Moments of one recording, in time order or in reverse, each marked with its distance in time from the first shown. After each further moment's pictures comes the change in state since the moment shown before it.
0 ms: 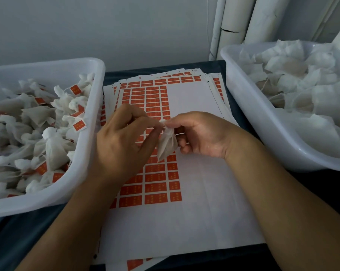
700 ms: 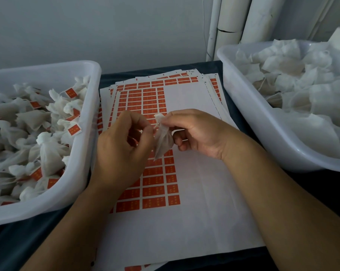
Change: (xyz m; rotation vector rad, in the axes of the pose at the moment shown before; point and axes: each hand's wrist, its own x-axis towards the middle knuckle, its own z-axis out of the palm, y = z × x) left_hand 0.000 0.016 -0.002 -0.299 -0.090 -0.411; right_hand 0.002 -0.002 0.000 -0.155 0.110 -0.109
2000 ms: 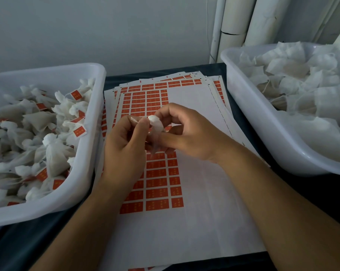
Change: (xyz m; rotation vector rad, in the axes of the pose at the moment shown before) left_hand 0.003 0.006 0.009 -0.391 0.047 -0.422; right_hand 0.002 0.006 0.016 -0.354 0.103 -0.372
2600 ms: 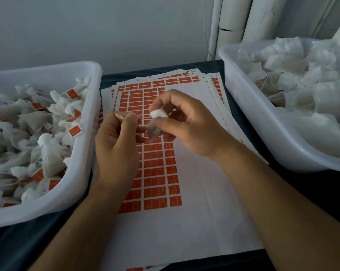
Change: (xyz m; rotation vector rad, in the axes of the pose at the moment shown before) left_hand -0.001 0.003 0.001 -0.035 0.152 0.055; right_hand -0.001 -0.008 -0.003 0.061 0.111 -0.143
